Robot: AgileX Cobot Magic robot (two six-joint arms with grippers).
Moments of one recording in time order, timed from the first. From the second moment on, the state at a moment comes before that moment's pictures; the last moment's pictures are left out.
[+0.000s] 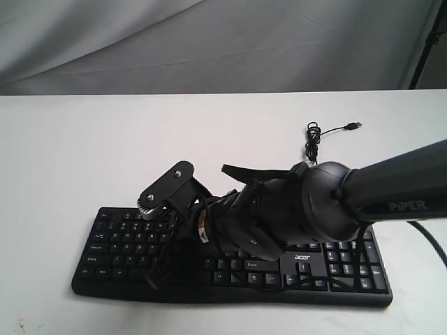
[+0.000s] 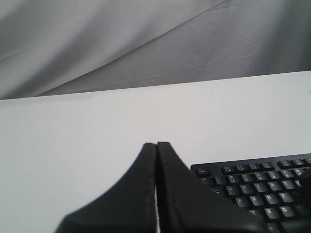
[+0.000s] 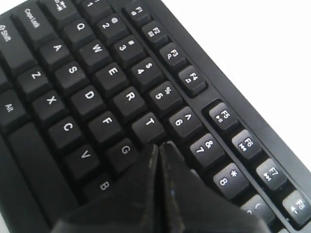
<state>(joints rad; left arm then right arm) -0.18 0.00 0.00 0.04 0.26 -0.02 0.88 2.00 -1.06 -0.18 0.07 0.16</state>
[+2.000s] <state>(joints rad) -0.18 0.00 0.00 0.04 0.26 -0.02 0.88 2.00 -1.02 -0.18 0.02 0.16</state>
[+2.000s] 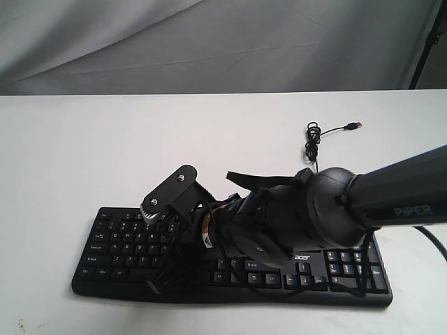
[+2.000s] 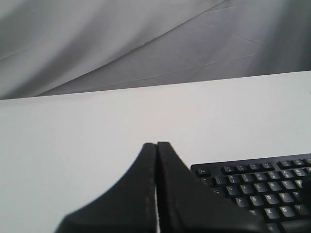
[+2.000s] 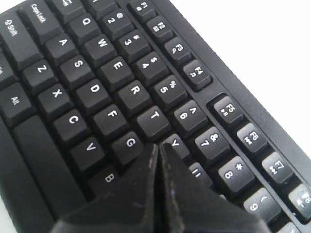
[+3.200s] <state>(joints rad) -0.18 0.00 0.00 0.04 0.26 -0.02 1.02 2.14 -1.43 -0.27 0.24 0.15</state>
